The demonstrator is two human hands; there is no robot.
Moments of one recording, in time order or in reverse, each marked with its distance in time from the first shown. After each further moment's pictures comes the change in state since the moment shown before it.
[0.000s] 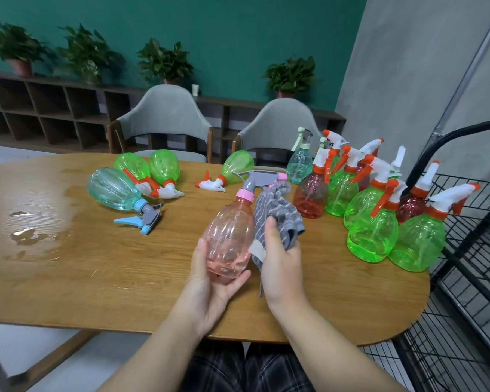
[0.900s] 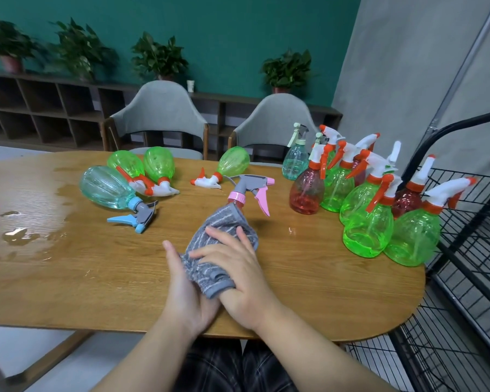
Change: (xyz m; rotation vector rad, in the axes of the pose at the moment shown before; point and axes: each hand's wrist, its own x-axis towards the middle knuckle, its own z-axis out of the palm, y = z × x) left_hand -0.009 0.005 0.000 -0.083 -0.021 -0.054; right_hand 0.003 0.047 -0.001 -0.665 -0.609 -0.714
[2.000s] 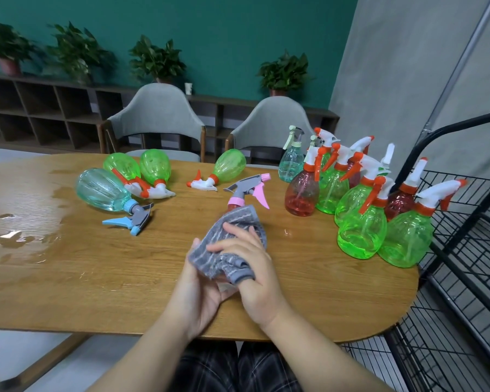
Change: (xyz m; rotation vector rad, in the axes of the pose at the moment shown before) left_hand 0.001 -0.007 0.005 0.223 -0.108 0.016; right_hand -0.005 0.010 -0.014 0.193 0.196 0.099
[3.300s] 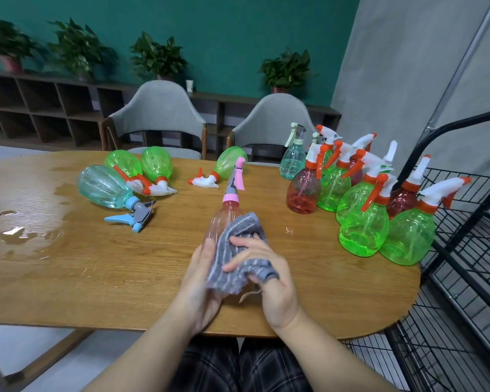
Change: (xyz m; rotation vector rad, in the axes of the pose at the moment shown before) left_hand 0.004 -0.003 0.000 0.072 0.039 0.020; right_hand -0.014 -0.004 -0.012 0.222 0.047 0.044
